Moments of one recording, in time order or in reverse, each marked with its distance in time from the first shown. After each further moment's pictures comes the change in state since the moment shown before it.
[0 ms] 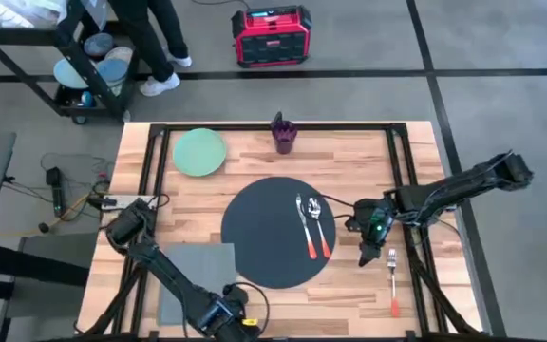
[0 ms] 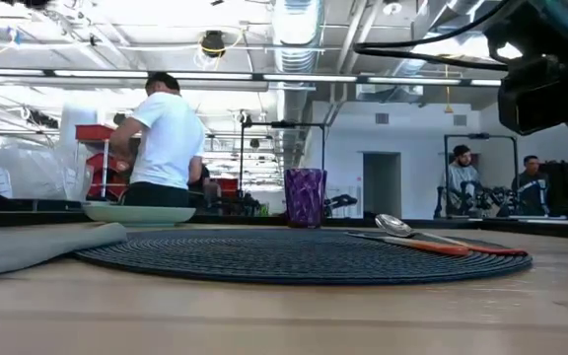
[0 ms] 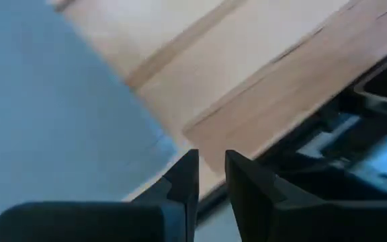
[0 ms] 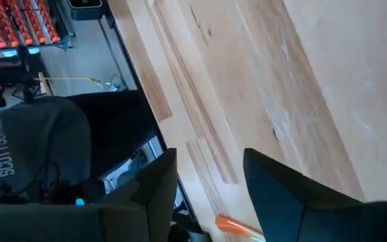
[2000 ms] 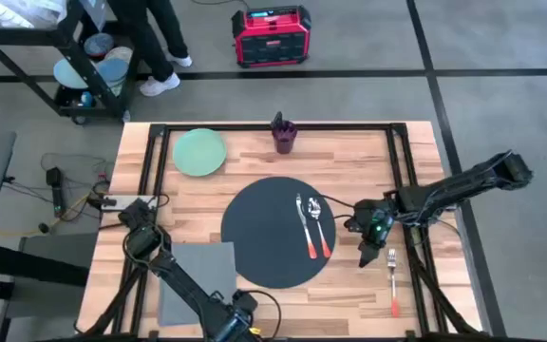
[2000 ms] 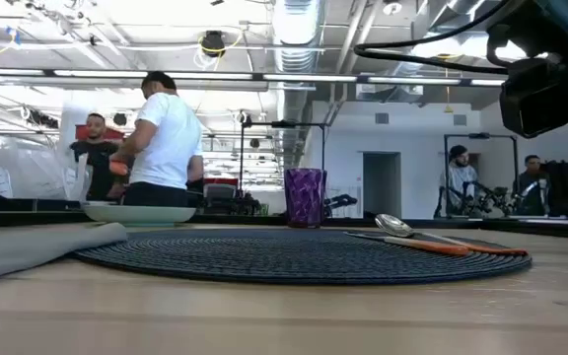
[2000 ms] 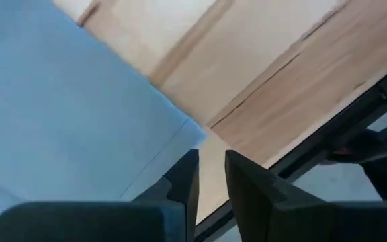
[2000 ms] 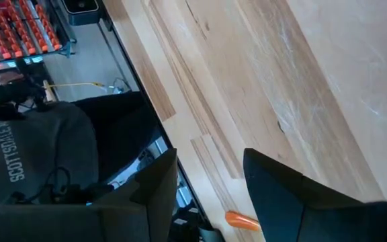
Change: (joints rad) left arm 0.007 0.123 0.251 -0.324 0.031 0.142; right arm 0.011 0.000 0.000 0.003 -0.001 0.068
